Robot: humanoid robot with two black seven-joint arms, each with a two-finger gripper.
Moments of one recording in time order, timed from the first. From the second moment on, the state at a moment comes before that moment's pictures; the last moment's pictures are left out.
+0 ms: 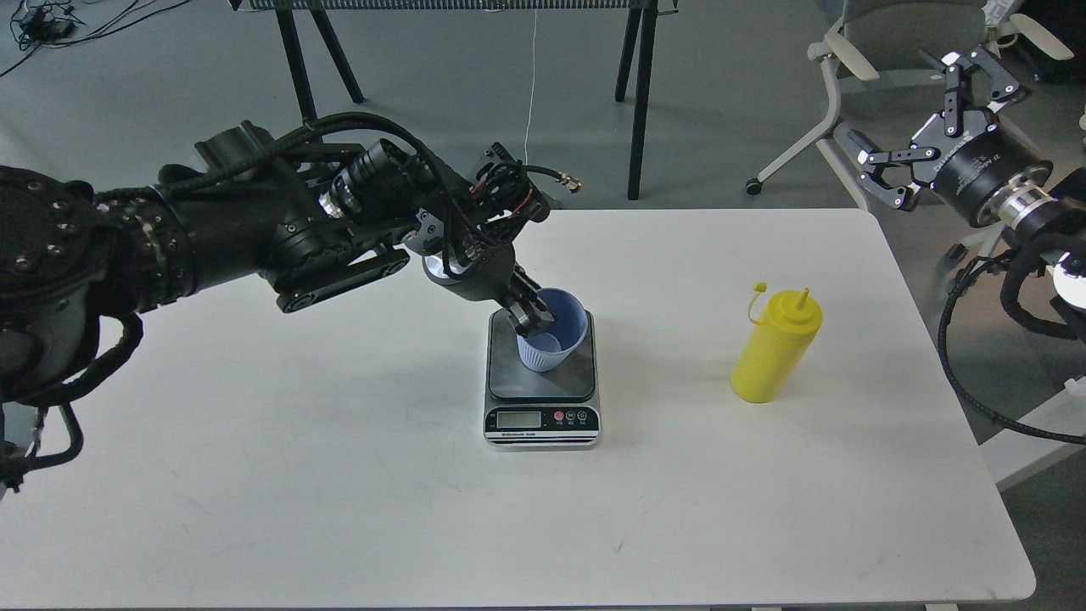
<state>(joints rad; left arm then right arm) -1.45 0.08 0.30 -0.78 1.66 -0.49 -0.49 0.80 -0.63 0.70 0.79 0.13 0.46 0.05</state>
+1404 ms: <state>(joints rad) -1.55 0.53 0.01 -0.43 0.50 -0.49 -0.49 0.81 -0.69 0.70 0.87 0.18 0.45 0.01</state>
